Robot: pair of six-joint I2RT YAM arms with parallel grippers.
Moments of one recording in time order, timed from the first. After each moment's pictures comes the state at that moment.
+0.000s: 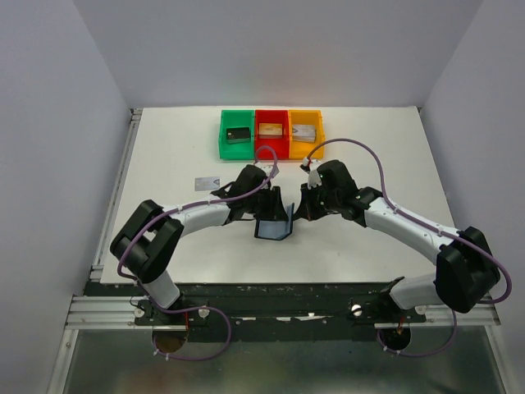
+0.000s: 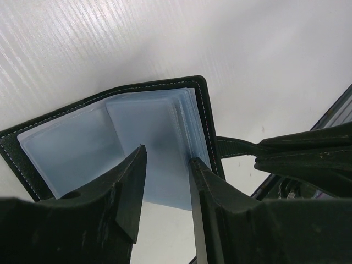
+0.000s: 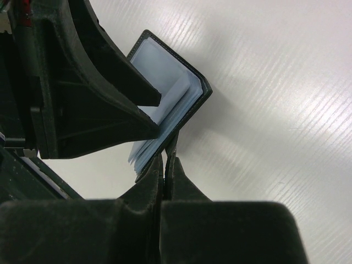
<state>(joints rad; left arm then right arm) -0.68 1.65 0.91 0.01 0.35 -0.61 0.62 1.38 0.90 -0.31 -0.22 0.24</state>
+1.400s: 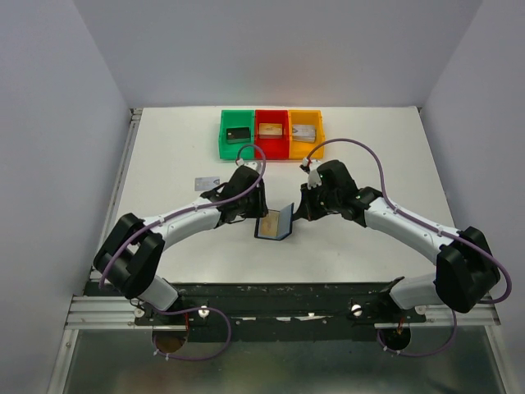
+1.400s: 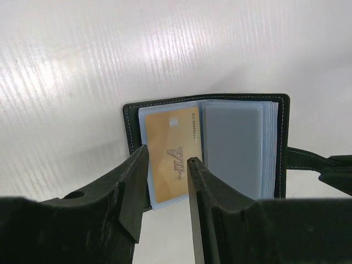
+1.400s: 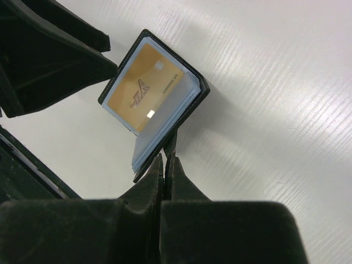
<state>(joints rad) -0.68 1.53 0.89 -0.18 0.00 -0.60 0.62 1.38 0.90 -0.31 -0.22 0.23</state>
